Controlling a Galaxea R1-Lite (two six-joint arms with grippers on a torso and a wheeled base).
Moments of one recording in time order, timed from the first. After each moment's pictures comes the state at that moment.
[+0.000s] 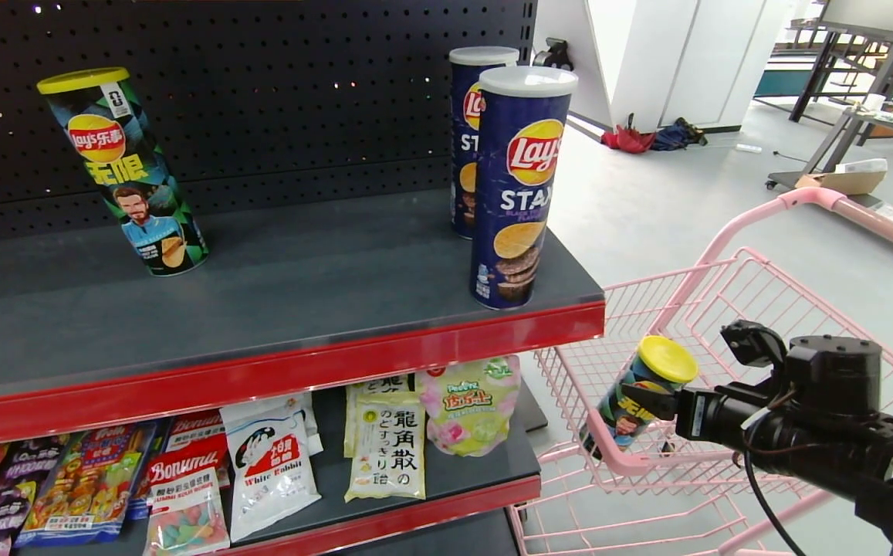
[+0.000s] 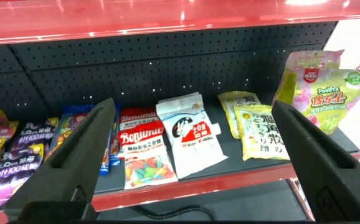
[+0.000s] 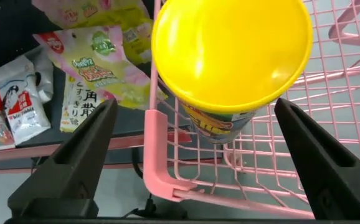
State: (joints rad) left arm 0.00 0.00 0.00 0.00 0.05 0.00; right arm 0.18 1.84 -0.29 -1.06 0.15 0.25
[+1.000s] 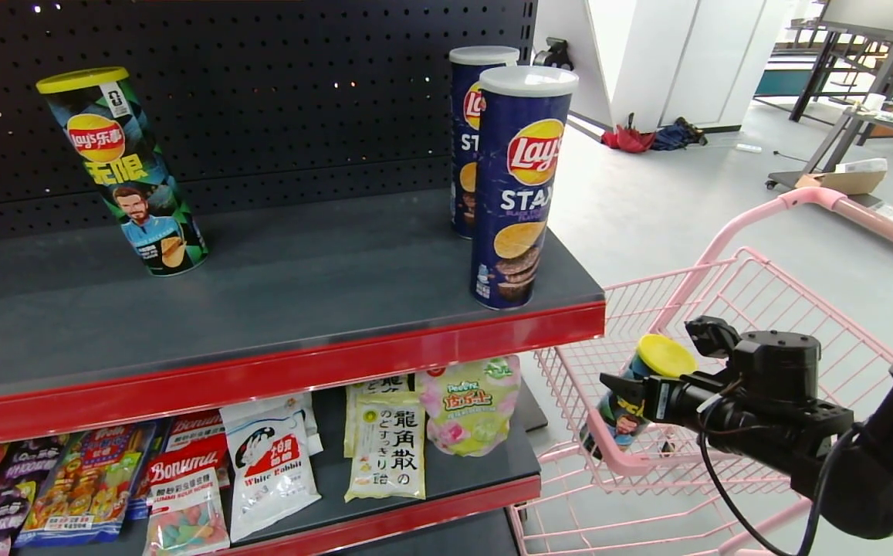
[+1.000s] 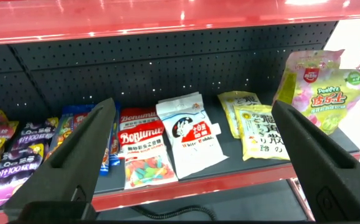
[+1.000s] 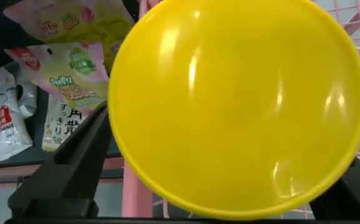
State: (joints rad) left arm 0.00 0.00 0.00 0.00 0.05 0.00; right arm 0.19 2.03 -0.39 -1.17 0.11 0.25
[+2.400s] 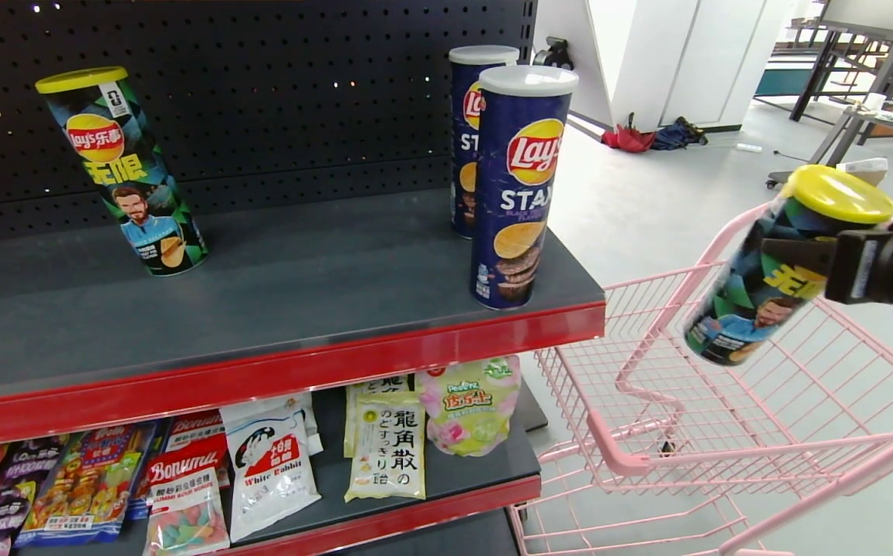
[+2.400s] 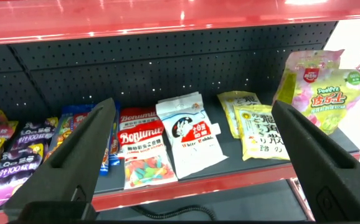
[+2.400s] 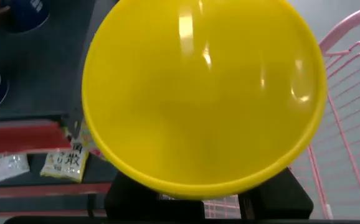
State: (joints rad) left arm 0.00 0.00 0.00 0.00 0.05 0.00; right arm 0.12 1.27 -0.87 -0.13 0.07 0.01
